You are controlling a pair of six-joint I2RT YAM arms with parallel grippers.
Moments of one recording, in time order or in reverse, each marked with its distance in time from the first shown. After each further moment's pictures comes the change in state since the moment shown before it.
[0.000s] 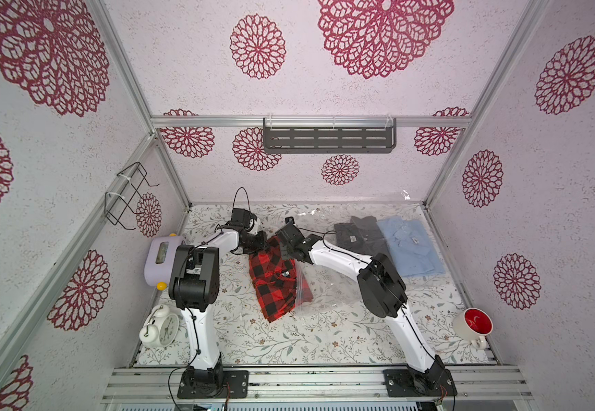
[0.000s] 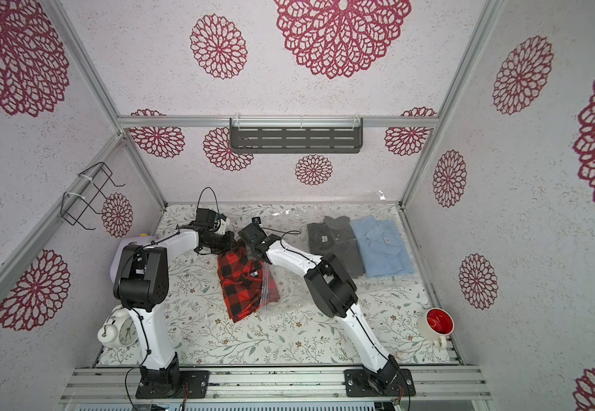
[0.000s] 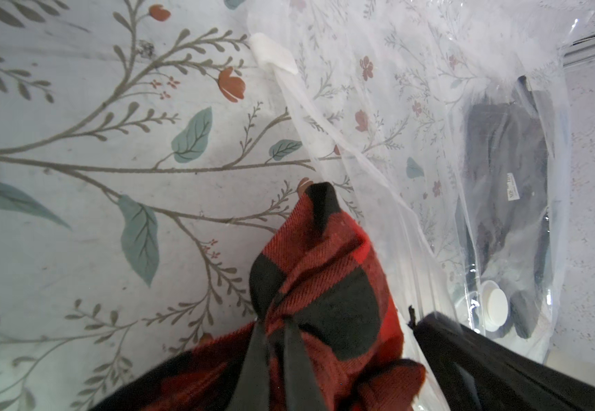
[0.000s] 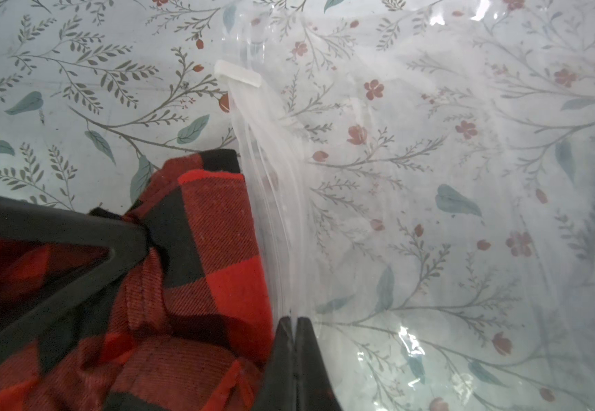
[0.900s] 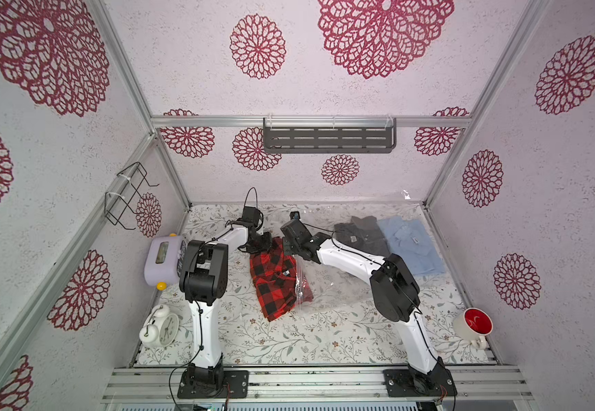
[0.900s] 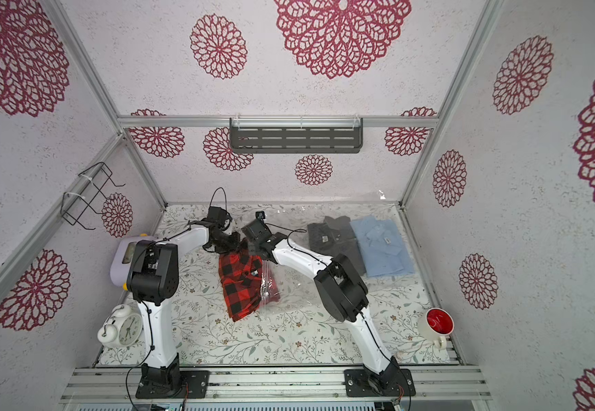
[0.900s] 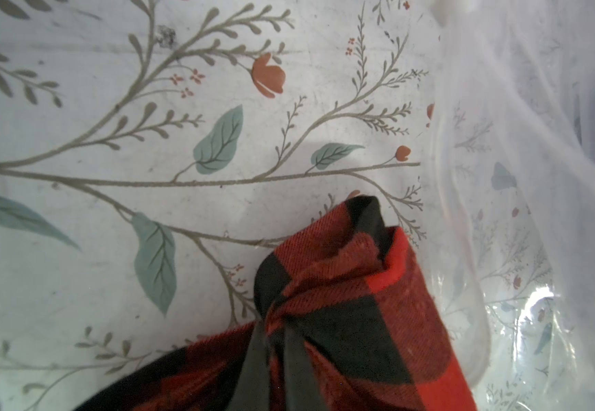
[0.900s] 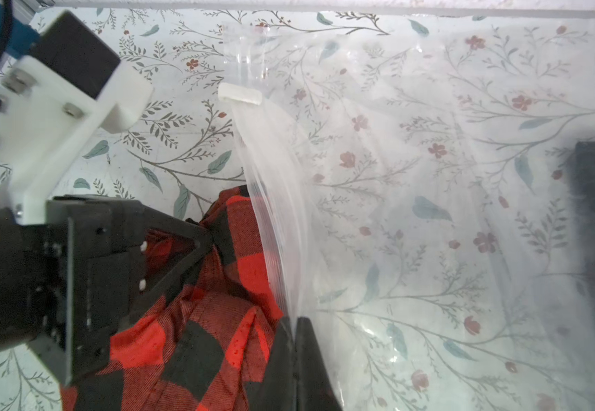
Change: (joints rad) left arm -0.052 0.100 0.124 -0.123 -0.188 0.019; right arm -0.006 -0.131 -0.112 0.072 -0.021 0.035
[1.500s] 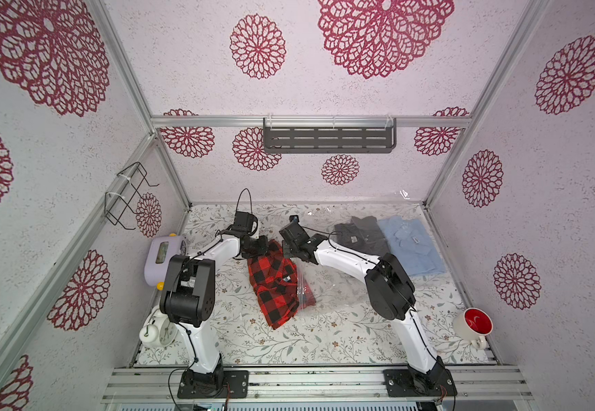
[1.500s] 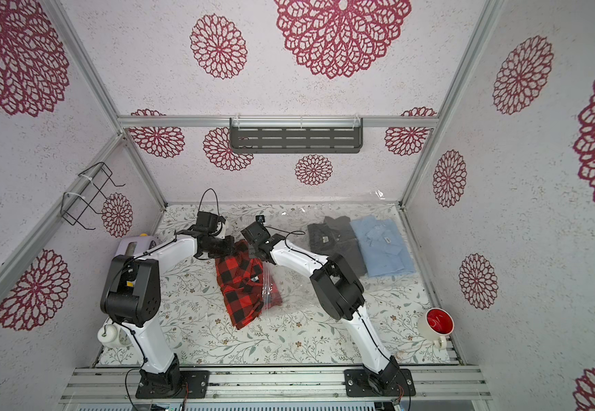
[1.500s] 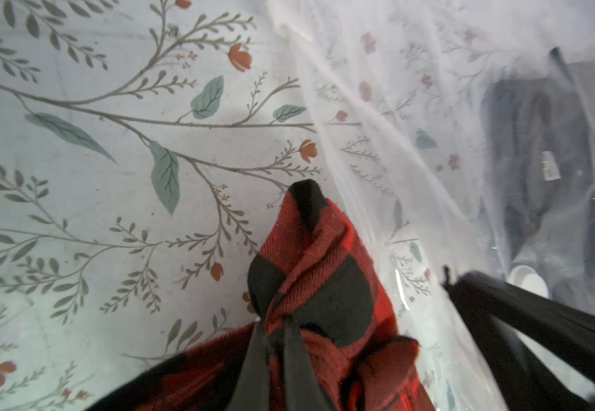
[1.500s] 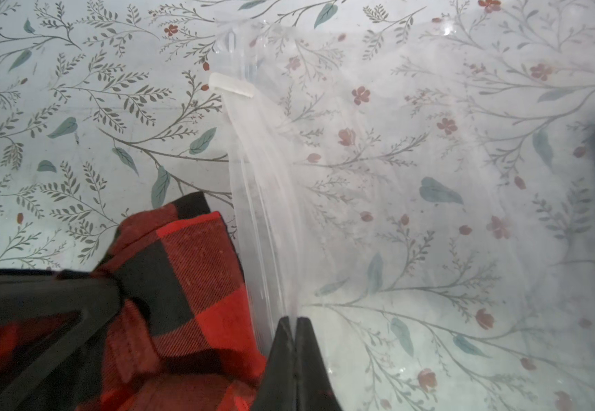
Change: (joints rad) left arm 0.001 -0.300 -0.293 0.139 0.038 -0.006; right arm 0.000 0.054 0.030 -0.034 0.003 0.016
